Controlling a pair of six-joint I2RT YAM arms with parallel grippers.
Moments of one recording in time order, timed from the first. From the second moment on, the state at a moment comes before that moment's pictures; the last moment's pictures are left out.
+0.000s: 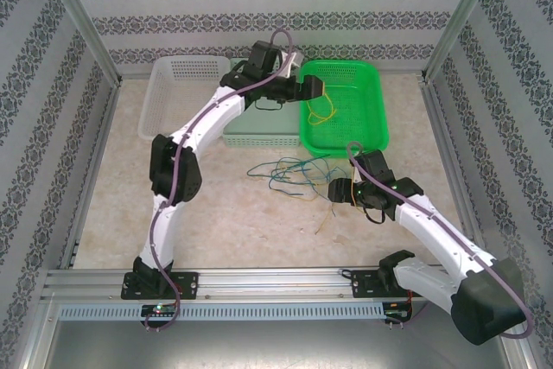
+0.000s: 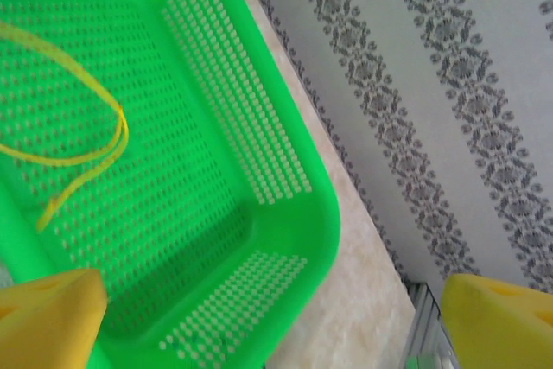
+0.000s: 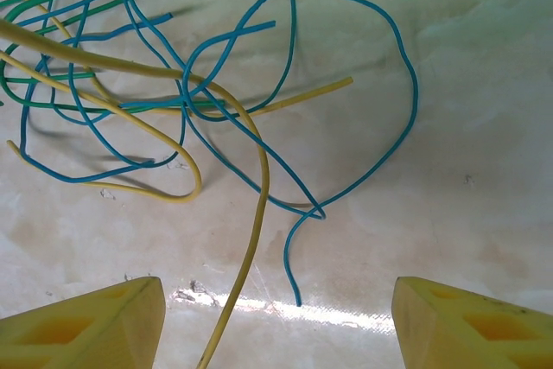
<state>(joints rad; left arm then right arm) -0.48 2.21 2.15 -0.54 0.65 -0.51 0.37 1.01 0.64 -0.67 -0.12 0.47</state>
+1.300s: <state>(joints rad) -0.69 2.08 1.83 -0.52 1.07 -0.01 0.37 0.99 0.68 -0.63 -0.25 0.36</state>
